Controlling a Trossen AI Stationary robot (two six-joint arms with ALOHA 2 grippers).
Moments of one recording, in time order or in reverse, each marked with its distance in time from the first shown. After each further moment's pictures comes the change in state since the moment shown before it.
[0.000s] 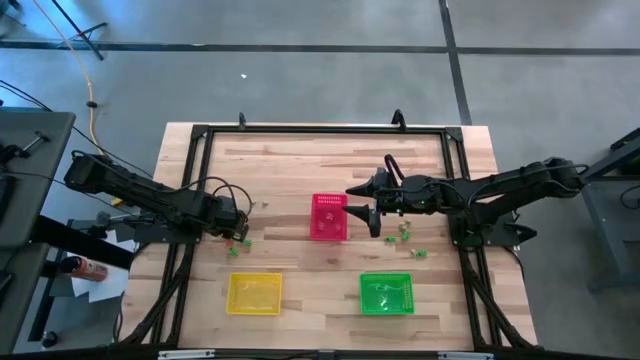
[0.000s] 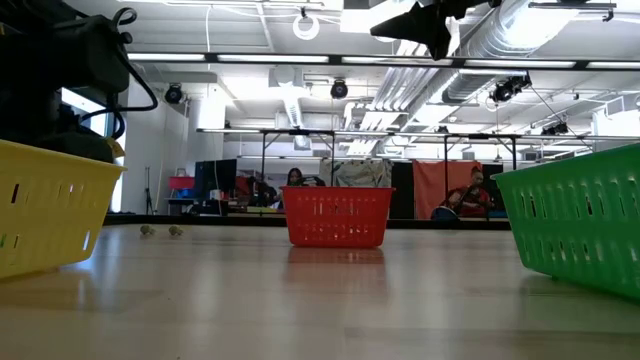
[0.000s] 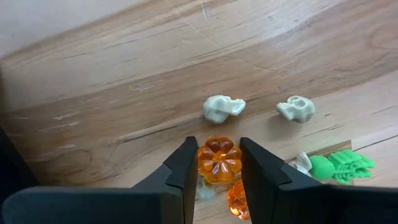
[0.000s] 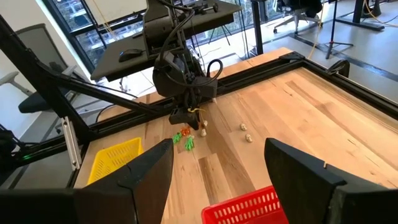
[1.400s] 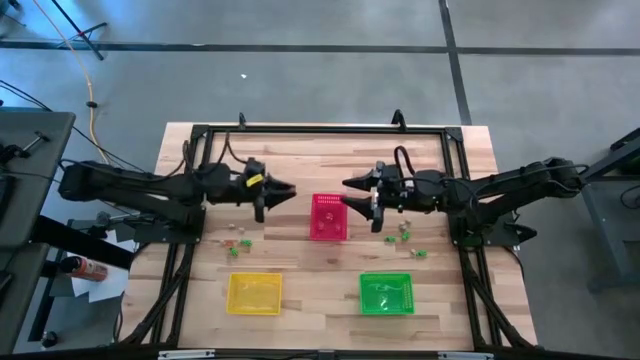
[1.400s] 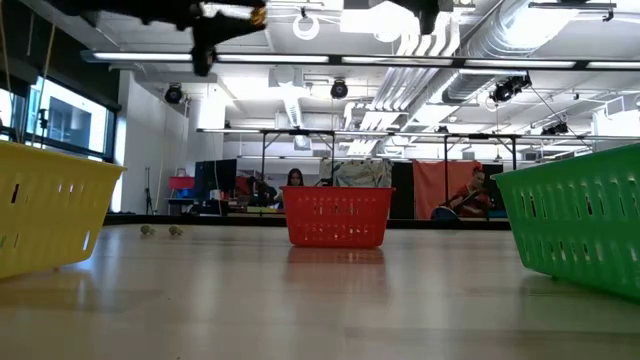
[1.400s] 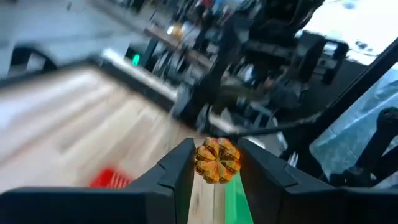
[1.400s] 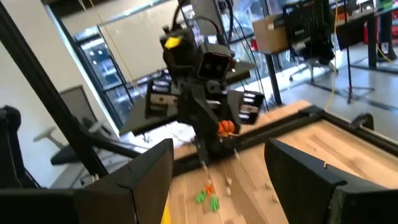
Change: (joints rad) left arm 0.190 -0.071 0.194 1.130 -0.050 0.913; right arm 0.000 0.000 0.000 0.256 0.000 -0.007
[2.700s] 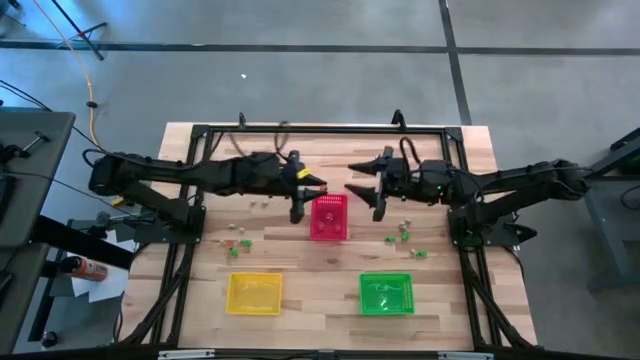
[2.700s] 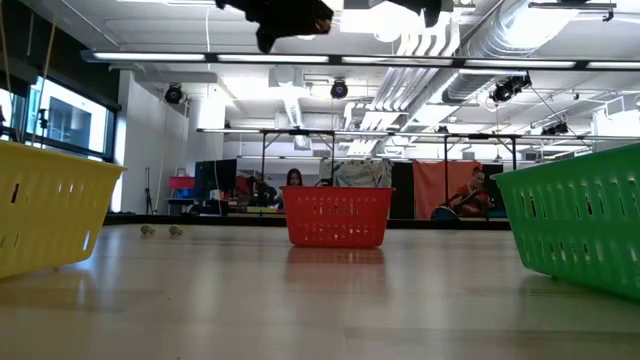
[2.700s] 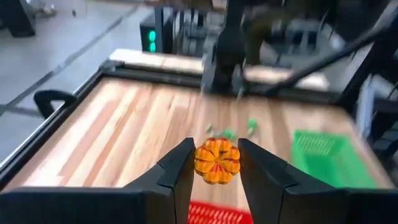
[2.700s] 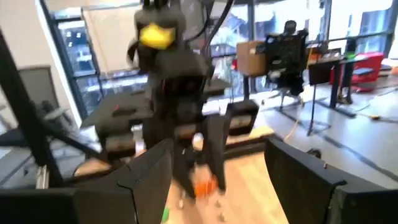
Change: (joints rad) left arm 0.031 0.374 0.471 -0.375 0.019 0.446; right arm -0.073 -0.056 0.000 -0.030 0.001 -0.229
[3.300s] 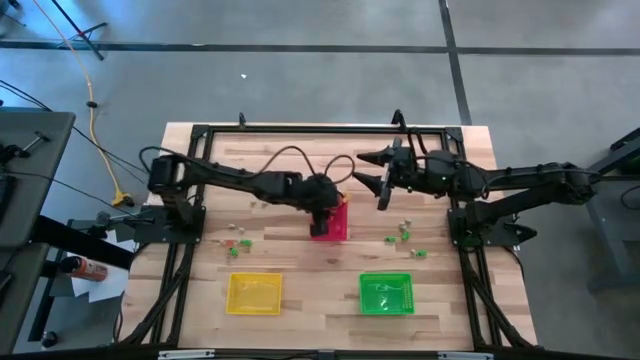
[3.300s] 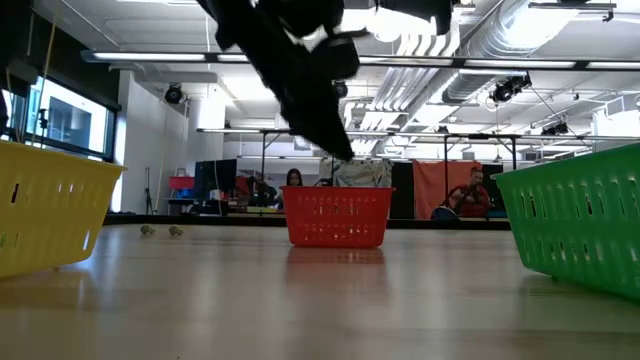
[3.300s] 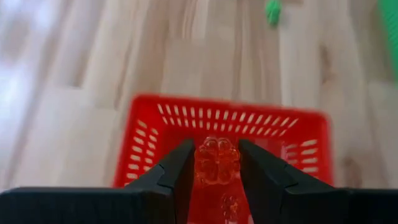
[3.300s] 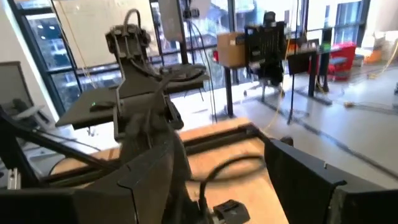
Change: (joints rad) left arm 0.002 0.461 0.206 -0.281 0.006 0.082; right arm -0.077 -0.069 0.000 -0.122 0.000 0.023
